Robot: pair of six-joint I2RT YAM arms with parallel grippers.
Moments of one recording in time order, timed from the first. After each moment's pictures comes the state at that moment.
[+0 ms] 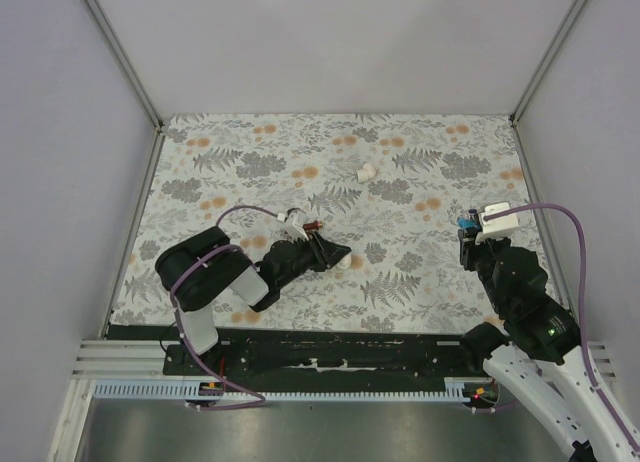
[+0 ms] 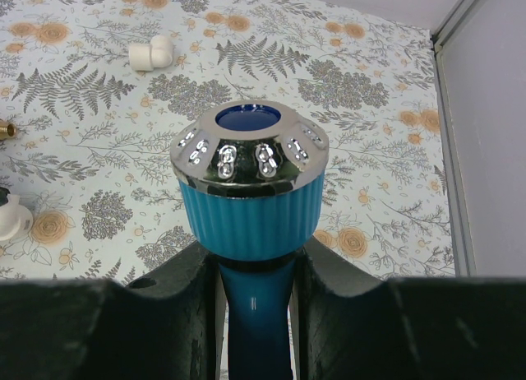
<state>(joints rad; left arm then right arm) -0.81 1.81 0.39 1.23 0.02 -0.93 0.53 0.37 0.69 -0.56 0.42 -0.06</state>
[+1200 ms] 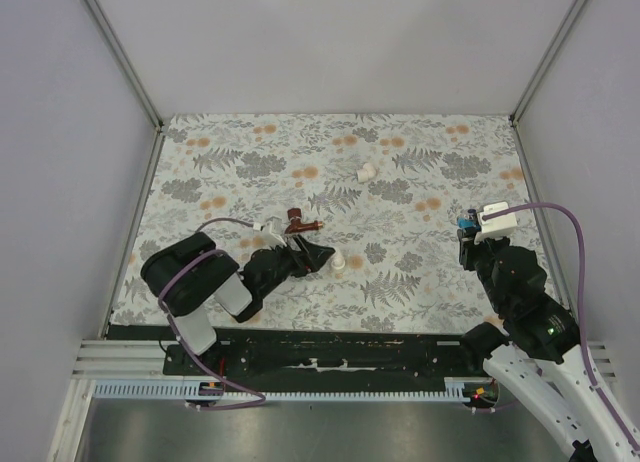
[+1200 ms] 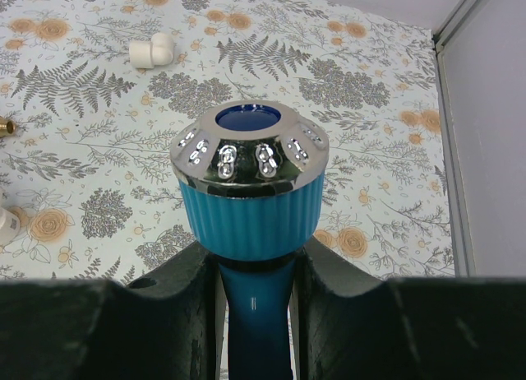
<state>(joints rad) -0.74 1.78 0.22 1.34 -0.04 -0.97 0.53 0.38 0.69 -0.56 0.42 -0.06</state>
